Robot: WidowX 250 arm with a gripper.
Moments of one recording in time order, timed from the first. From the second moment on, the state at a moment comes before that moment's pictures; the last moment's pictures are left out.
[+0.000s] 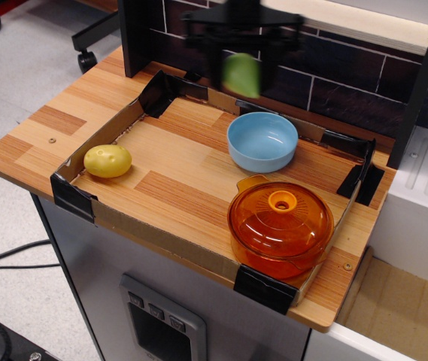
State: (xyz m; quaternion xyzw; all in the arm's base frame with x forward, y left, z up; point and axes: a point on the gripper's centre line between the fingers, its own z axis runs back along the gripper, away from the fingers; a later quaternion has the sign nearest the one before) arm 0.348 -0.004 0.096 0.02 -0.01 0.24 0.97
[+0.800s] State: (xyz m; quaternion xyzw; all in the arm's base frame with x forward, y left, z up) arm 0.351 -0.005 0.070 0.04 0.03 0.23 0.97
